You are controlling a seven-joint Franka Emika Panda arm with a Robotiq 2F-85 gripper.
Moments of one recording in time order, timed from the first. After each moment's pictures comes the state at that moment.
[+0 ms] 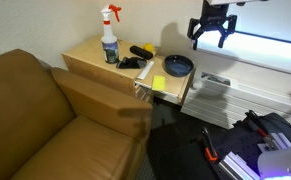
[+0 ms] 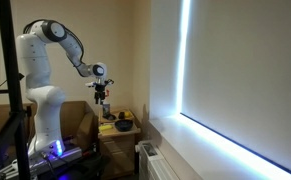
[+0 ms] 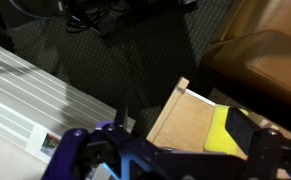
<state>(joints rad) -0.02 -0.17 0.13 -2.45 -0.04 2.10 0.45</state>
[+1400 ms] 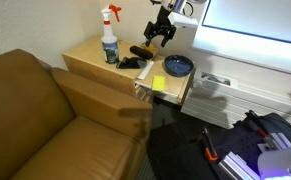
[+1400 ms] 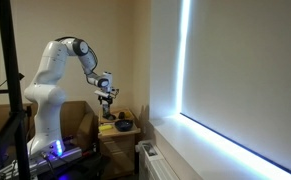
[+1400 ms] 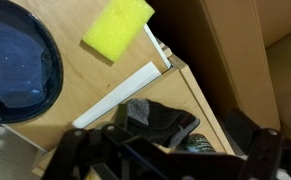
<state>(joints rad) 0.03 0.31 0.19 -2.13 0.30 2.60 -0.24</state>
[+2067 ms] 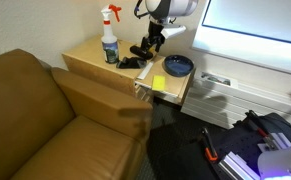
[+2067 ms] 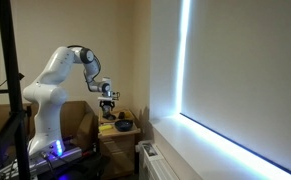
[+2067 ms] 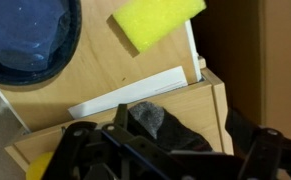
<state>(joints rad) 0.10 0.53 0.14 -1.95 -0.02 2.60 -0.24</state>
